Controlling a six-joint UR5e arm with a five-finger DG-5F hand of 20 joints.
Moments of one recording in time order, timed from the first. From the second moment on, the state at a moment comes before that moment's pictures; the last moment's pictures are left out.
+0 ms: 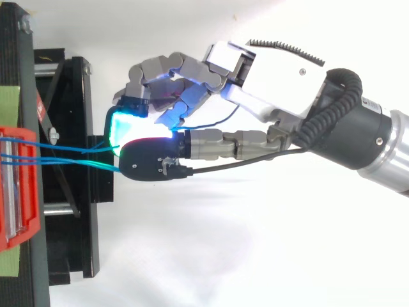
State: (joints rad) arm 0.19 -2.28 -1.30 -2.60 -0.98 -0.20
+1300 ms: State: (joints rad) arm 0.19 -2.28 -1.30 -2.60 -0.98 -0.20
